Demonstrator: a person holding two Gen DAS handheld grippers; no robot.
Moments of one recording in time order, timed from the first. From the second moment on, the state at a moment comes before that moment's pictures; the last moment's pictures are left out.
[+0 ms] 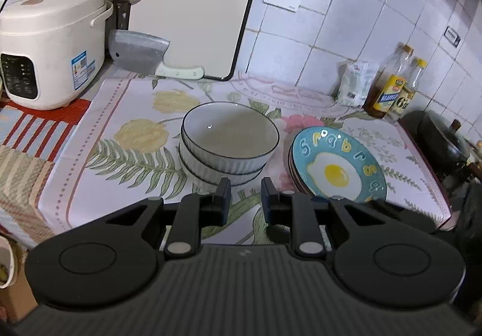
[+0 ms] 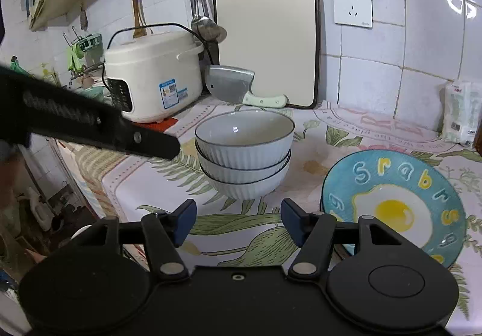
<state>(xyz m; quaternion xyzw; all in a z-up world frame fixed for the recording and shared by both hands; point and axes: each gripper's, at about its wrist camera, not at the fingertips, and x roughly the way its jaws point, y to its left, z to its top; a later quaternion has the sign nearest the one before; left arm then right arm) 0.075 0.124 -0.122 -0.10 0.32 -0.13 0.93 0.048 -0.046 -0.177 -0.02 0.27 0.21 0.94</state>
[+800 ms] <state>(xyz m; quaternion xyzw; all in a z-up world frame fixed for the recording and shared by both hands) 0.156 0.169 -0.153 -0.19 0.32 -0.16 0.91 0.110 -0.008 -0.249 -0.03 0.24 0.19 0.95</state>
